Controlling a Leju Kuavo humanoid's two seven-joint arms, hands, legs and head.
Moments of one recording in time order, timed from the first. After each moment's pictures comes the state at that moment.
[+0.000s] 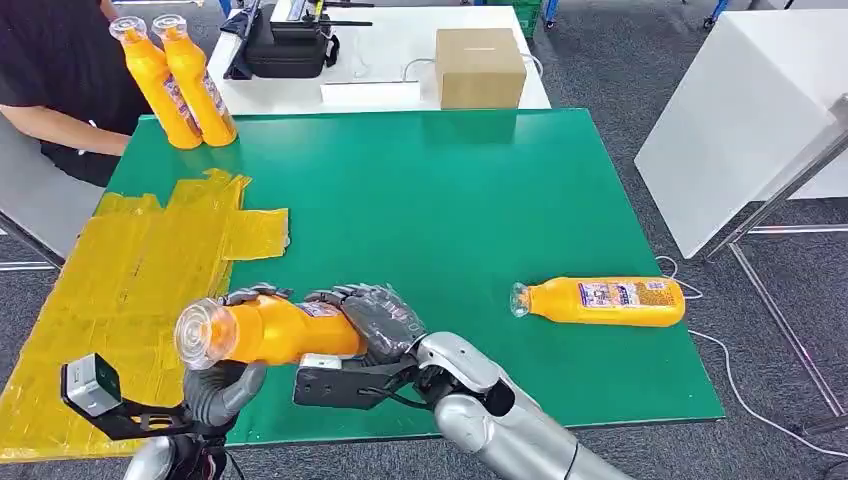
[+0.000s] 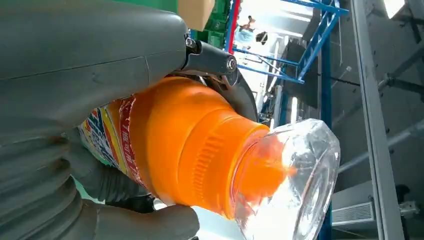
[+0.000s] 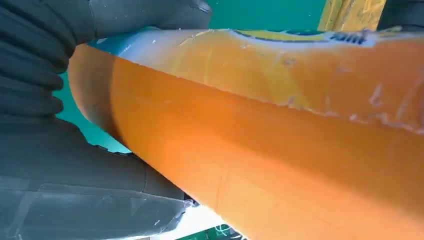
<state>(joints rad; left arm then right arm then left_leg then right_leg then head) 0.08 -0.09 -0.15 -1.67 0.37 -0.54 -0.34 -0.40 0.03 0.84 -1.46 0.54 0.11 0.13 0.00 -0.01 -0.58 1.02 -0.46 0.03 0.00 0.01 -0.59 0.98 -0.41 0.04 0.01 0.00</state>
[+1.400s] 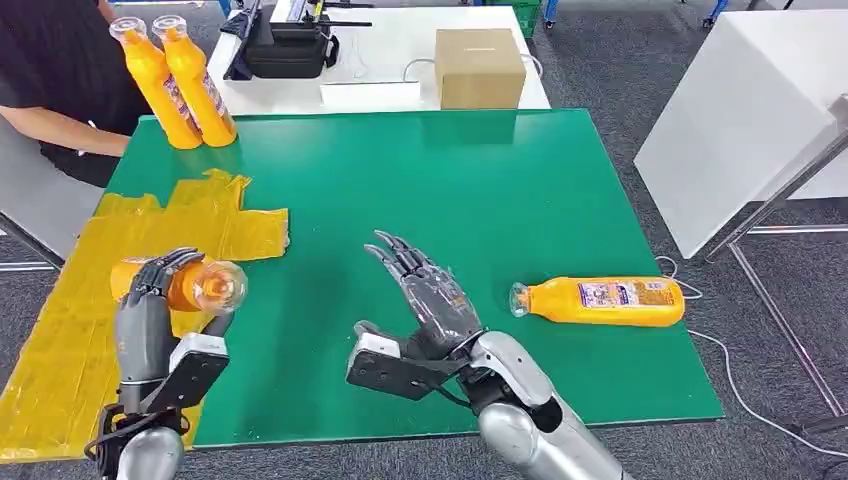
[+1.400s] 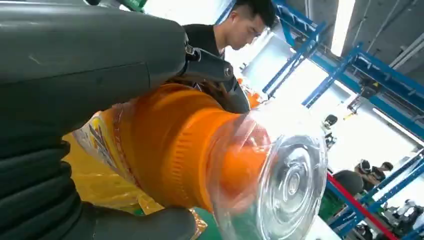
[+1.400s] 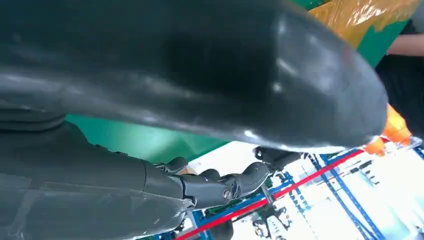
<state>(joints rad) 0.04 -0.10 0.00 -1.73 -0.89 0.42 -0.29 -0.27 -0.05 0.69 -1.66 0.66 0.02 0.13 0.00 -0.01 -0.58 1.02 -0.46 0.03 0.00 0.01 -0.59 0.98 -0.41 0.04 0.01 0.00</state>
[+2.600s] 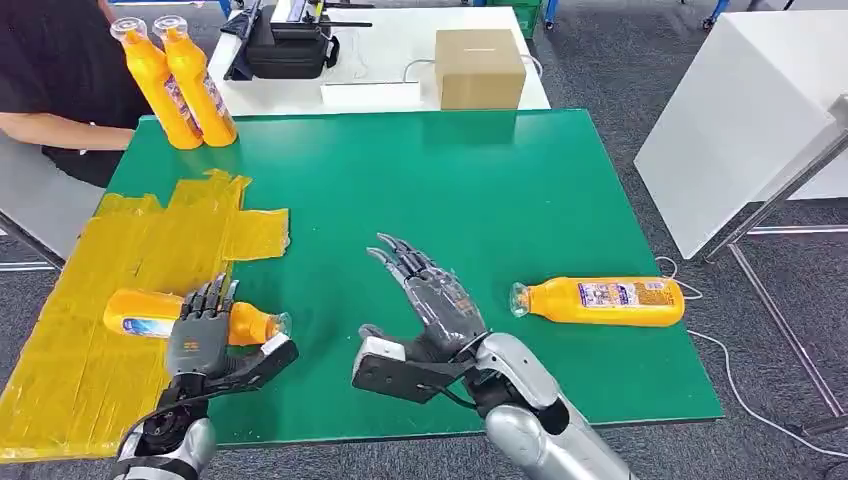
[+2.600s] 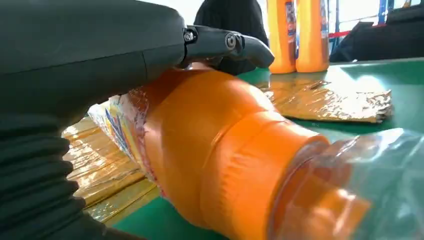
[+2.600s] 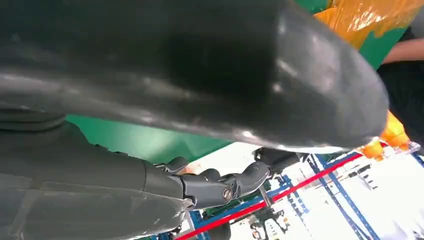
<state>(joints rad) -0.15 -0.01 -0.03 -1.10 -1.41 0.45 0.05 -0.26 -0.07 0.69 -1.69 0.65 0.04 0.13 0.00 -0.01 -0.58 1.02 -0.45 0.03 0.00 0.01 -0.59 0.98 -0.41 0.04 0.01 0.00</state>
